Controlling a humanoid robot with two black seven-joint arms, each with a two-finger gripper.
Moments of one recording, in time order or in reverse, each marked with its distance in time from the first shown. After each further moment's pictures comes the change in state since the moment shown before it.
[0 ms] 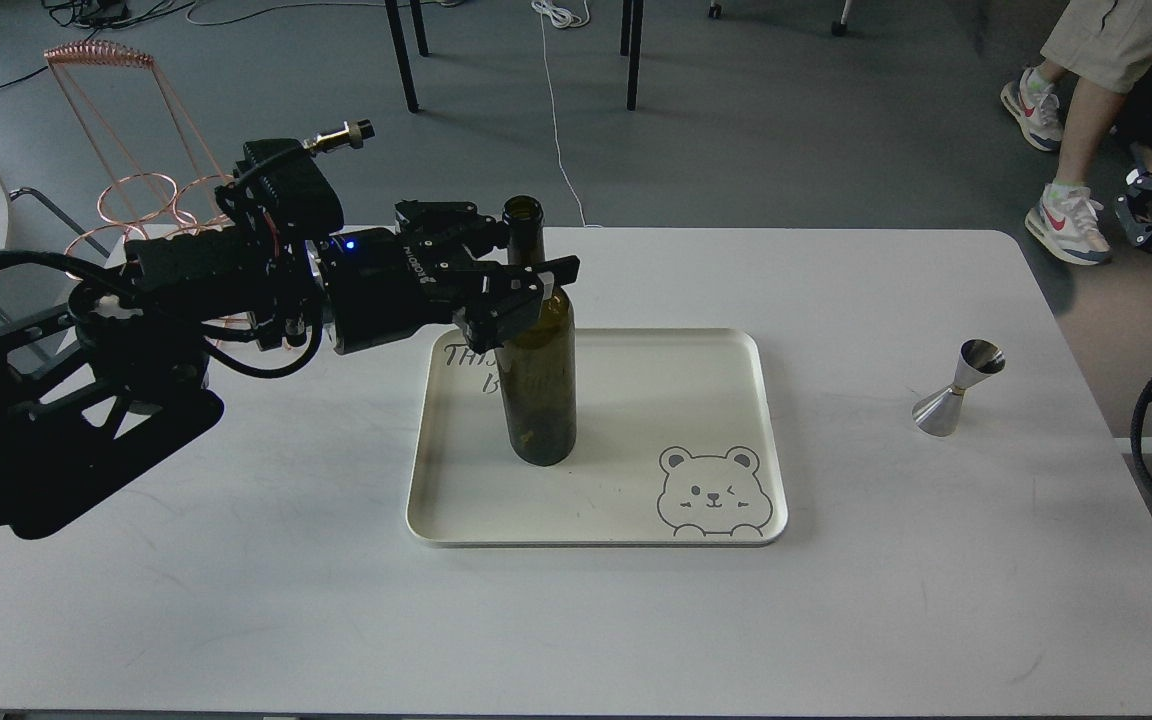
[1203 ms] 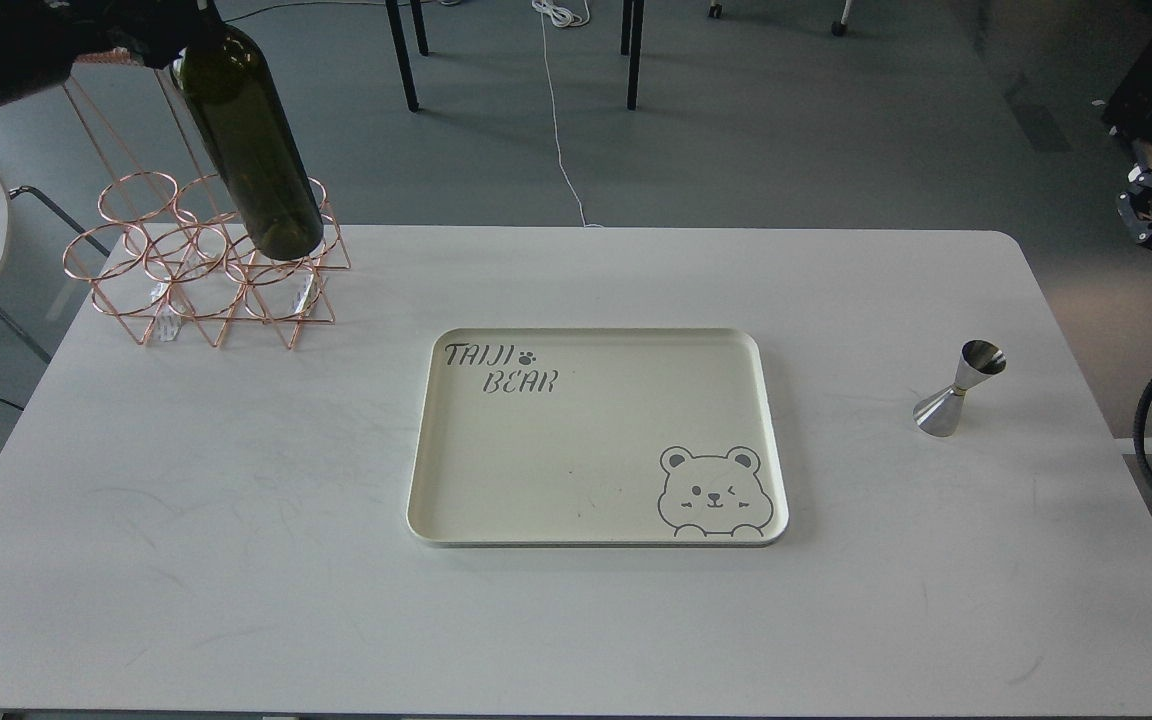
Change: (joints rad) left arm -0.267 0.328 -0.002 0.450 -0.115 0.012 -0.122; right arm 0.006 -0.005 -0.004 0.001 -0.002 0.000 0.000
